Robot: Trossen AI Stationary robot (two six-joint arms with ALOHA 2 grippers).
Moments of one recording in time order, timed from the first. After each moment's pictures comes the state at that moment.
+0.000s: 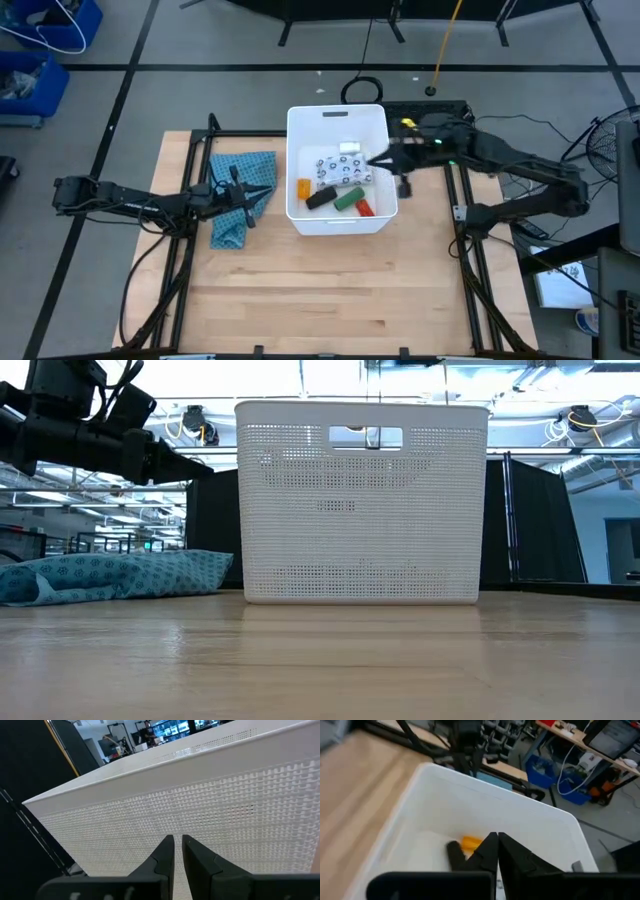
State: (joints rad) left arm 0.07 0.87 0.10 0.73 -0.29 0.28; right arm -0.27 1.14 1.27 -0.57 -0.16 -0.50
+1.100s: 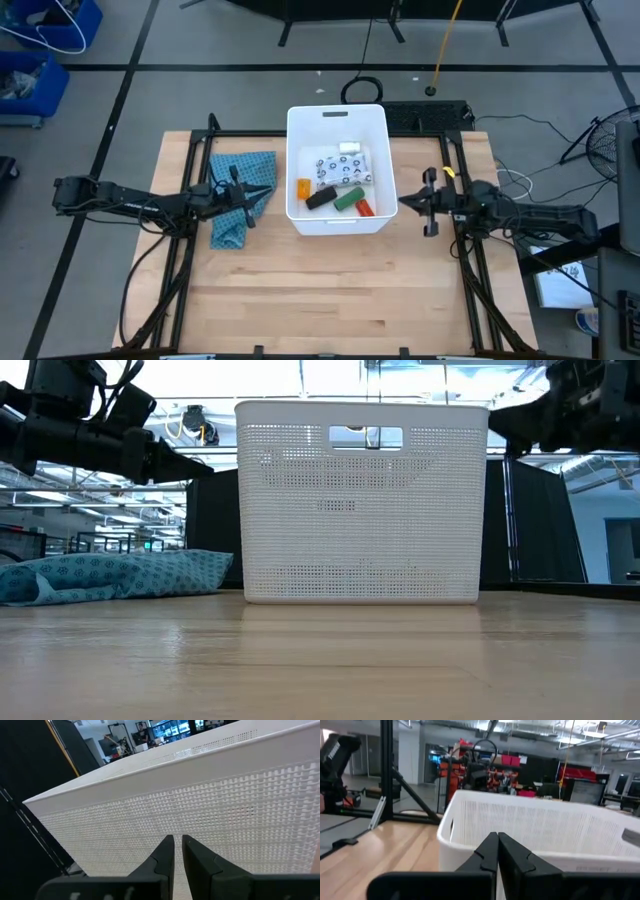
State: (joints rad) left arm 0.07 0.87 0.10 0.73 -0.29 0.28; right arm -0.16 0.27 0.08 0.33 -0.13 -0.10
